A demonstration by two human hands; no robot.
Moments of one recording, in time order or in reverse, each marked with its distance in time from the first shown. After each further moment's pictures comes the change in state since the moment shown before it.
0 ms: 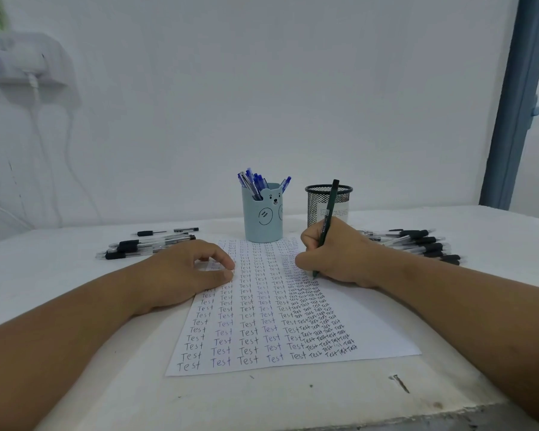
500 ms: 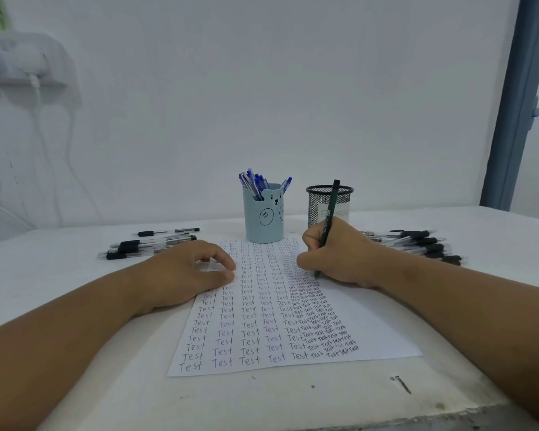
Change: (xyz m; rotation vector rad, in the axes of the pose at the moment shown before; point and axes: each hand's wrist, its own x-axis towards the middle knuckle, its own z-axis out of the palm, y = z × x) left_hand 0.000 0.000 0.000 -0.006 0.001 -0.006; right_hand 0.001 -0.001 -0.001 -0.033 0.008 0.007
